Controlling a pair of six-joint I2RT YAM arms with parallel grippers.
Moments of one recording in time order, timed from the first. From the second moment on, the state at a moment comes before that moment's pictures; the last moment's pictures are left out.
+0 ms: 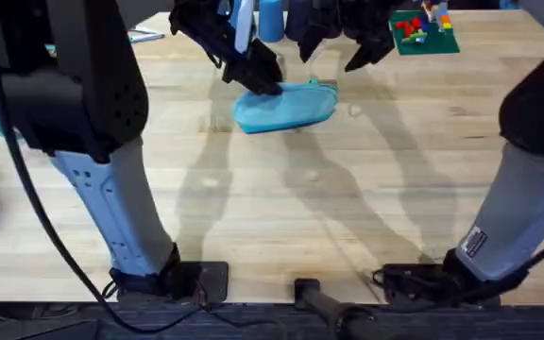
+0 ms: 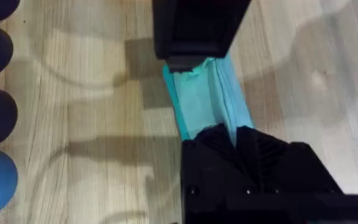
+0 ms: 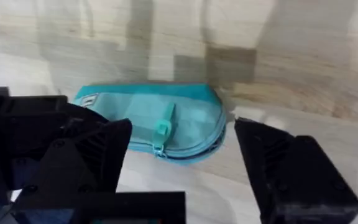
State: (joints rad) left arm -0.14 2.11 1.72 -1.18 0.85 1.49; right arm 0.29 2.13 2.02 -1.22 -0.27 0.30
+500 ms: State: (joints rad) left arm -0.14 2.11 1.72 -1.18 0.85 1.49; right arm 0.31 2.17 2.02 -1.24 -0.29 0.30
